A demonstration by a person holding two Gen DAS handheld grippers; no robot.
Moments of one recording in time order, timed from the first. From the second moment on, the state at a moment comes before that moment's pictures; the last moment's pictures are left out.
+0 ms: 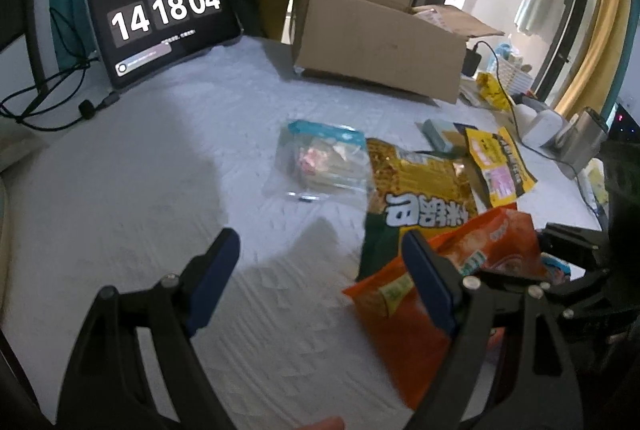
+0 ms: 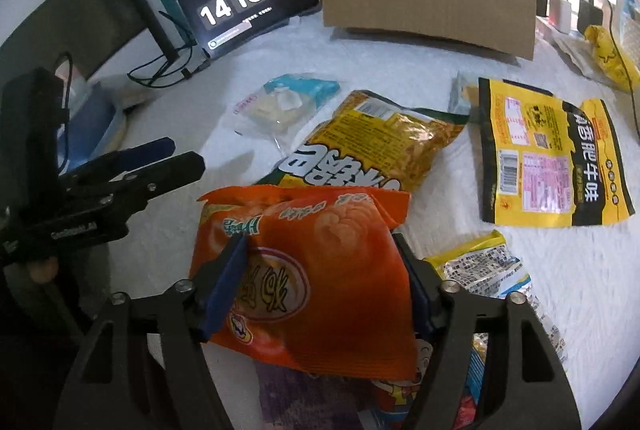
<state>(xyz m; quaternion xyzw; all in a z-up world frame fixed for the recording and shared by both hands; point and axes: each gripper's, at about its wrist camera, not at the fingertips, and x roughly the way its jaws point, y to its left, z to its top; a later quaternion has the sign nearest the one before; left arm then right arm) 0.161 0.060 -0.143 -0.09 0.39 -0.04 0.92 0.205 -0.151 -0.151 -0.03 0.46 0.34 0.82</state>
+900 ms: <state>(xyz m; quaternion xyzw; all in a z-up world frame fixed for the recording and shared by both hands) 0.284 0.029 -0.176 -0.02 0.47 0.01 0.88 0.275 -0.270 -0.091 0.03 0.37 0.29 0.88</state>
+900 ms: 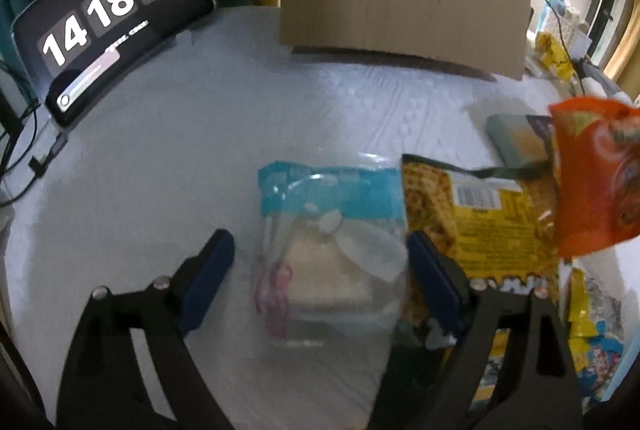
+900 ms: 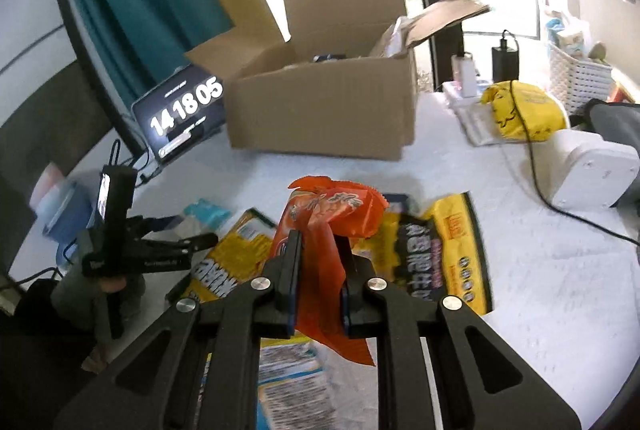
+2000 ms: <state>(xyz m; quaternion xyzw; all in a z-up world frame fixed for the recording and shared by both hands) 0.341 0.012 -0.012 0.02 0.24 -0.10 0.96 0.358 -0.245 0.029 0.01 0.19 0.24 0.95</state>
